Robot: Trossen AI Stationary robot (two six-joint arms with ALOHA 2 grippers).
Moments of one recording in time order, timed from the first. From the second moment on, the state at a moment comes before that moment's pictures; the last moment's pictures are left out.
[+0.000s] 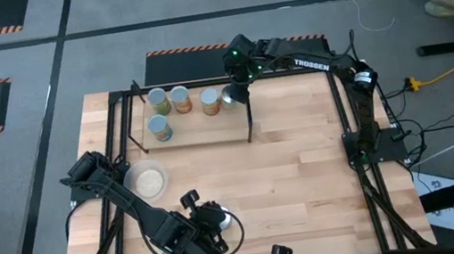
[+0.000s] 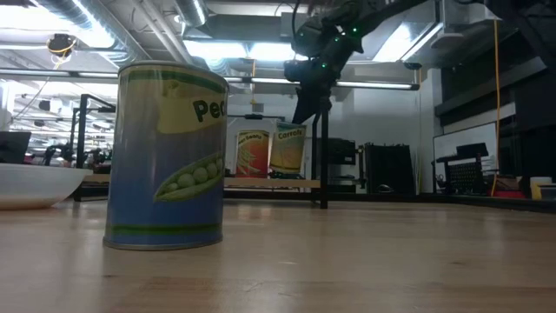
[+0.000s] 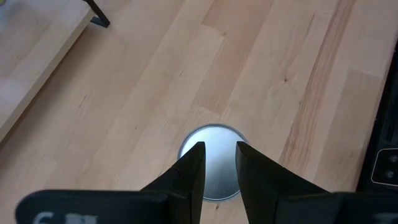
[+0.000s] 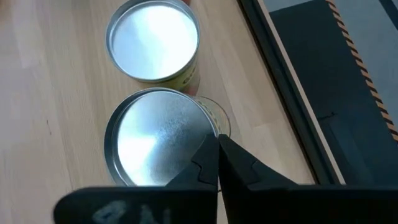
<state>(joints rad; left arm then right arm) -0.68 1.89 1.71 -1.08 -0.62 -1.04 -0.53 1.96 1.79 -0.83 -0.13 -0.17</state>
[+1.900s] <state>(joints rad) -0.68 1.89 1.71 -1.08 -0.61 -1.04 -0.53 2.02 1.79 -0.81 -0.12 -0.17</state>
